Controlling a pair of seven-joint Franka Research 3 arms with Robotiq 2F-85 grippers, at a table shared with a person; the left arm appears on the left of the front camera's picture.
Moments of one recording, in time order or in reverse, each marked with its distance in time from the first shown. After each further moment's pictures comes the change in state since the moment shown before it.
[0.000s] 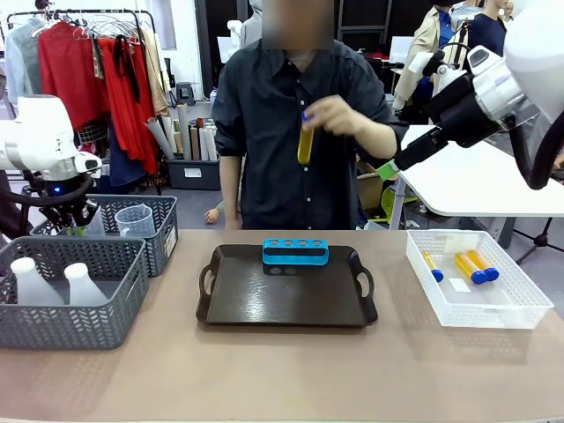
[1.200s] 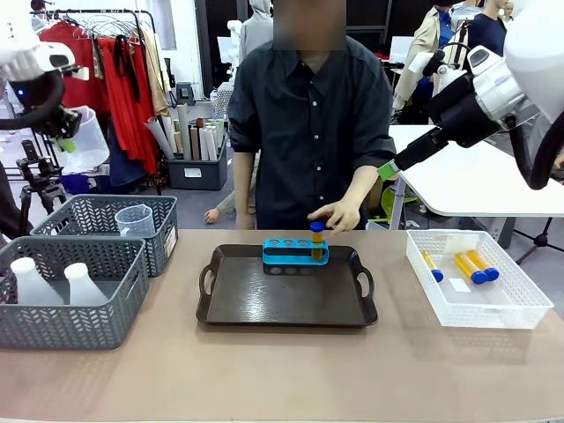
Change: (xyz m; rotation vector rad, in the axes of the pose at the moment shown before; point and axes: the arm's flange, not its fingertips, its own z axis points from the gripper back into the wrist) left arm -0.039 -0.013 0.235 -0.067 -0.267 -0.300; right arm 0.000 0.000 0.000 -0.001 0.000 0.000
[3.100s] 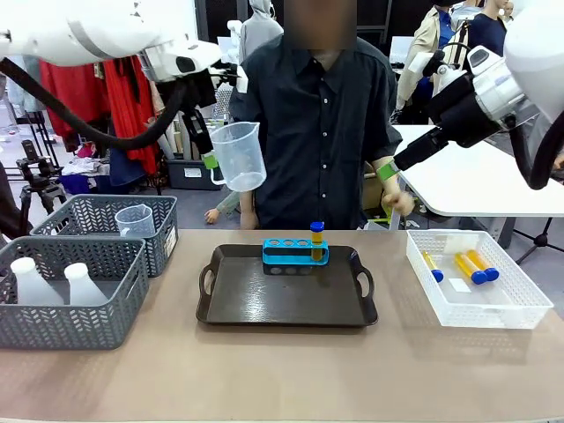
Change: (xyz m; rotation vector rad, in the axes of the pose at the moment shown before) left arm -0.018 -0.318 0.026 -0.307 -0.038 -1.029; right arm 0.000 0.000 0.000 0.000 0.001 0.000
